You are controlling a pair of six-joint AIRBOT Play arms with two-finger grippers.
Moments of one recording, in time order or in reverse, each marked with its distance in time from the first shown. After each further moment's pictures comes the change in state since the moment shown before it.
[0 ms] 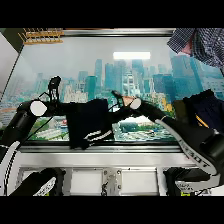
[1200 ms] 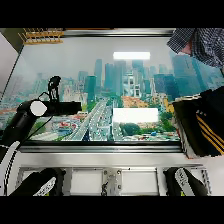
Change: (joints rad) left arm 0.000 0.000 0.000 0.000 0.016 0.000; right arm -1.223 0.661 0.203 -0.767 0.522 0.354
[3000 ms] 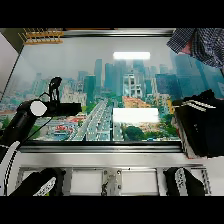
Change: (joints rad) left arm 0.000 0.000 0.000 0.001 -0.029 0.011; right arm -0.001 0.177 -0.315 -0.479 -0.117 0.102
